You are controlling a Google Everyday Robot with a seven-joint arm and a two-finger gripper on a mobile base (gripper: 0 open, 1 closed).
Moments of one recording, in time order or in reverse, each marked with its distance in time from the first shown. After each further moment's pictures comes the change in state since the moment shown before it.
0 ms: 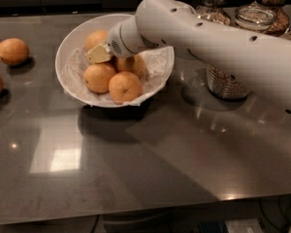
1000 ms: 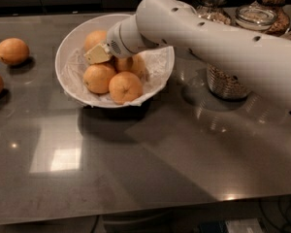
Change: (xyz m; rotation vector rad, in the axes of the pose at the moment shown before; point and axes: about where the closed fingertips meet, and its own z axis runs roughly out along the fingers) arm -0.007 0.004 -0.008 -0.003 -0.020 -0.013
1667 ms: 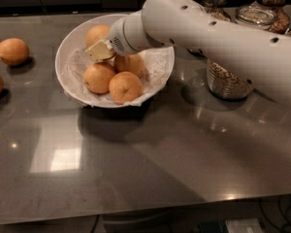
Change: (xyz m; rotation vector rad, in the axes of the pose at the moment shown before) arm -0.011 0.001 -0.022 0.027 -0.044 -0.022
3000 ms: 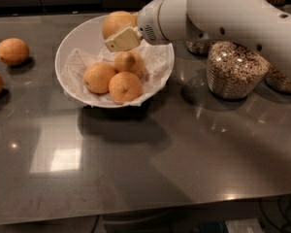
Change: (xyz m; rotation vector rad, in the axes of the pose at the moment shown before) arm -0.012 -0.030 -0.088 0.076 -0.095 -0.070
